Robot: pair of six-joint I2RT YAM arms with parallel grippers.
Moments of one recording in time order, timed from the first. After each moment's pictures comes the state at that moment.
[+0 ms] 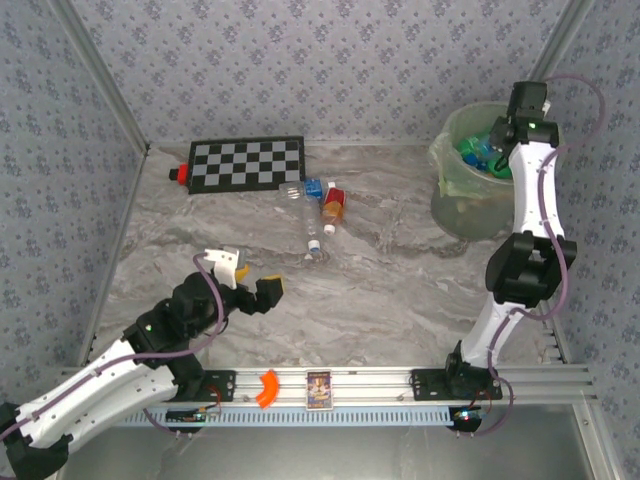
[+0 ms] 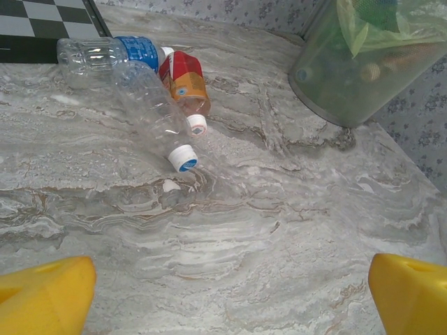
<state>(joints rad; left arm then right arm) -0.90 0.53 0.52 -0.39 -0.18 -0.53 -0.19 1.88 2.00 -0.87 0.23 0.28</state>
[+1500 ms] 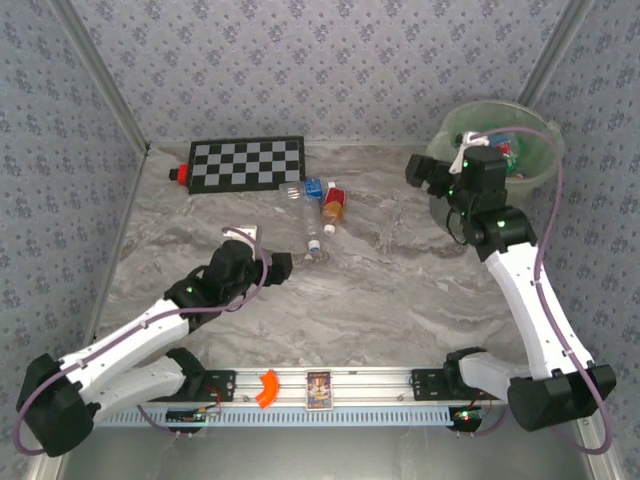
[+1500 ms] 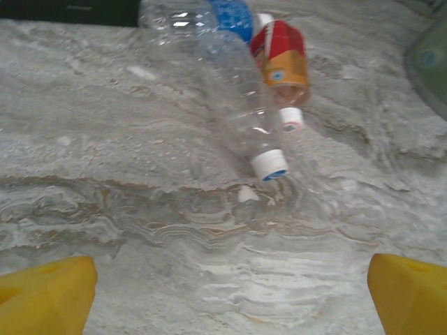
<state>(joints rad) -0.74 0.96 0.61 -0.26 -0.22 -0.56 0.25 1.12 1.24 -0.50 0.07 0.35</state>
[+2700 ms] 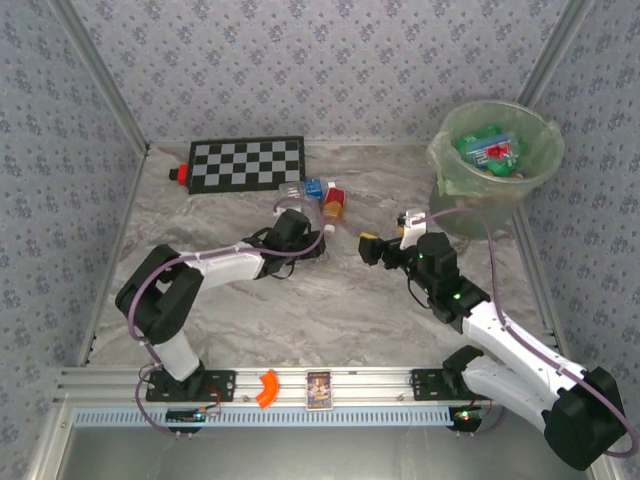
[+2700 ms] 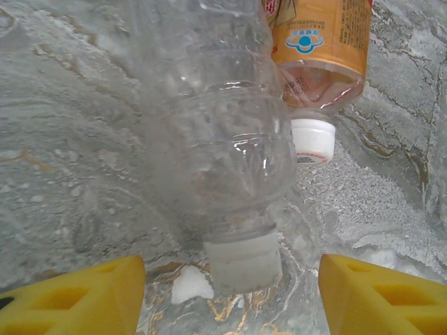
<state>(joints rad) -0.73 1.71 0.94 -0.02 -0.13 -0.74 0.56 0.88 0.52 0.08 0.05 0.30</state>
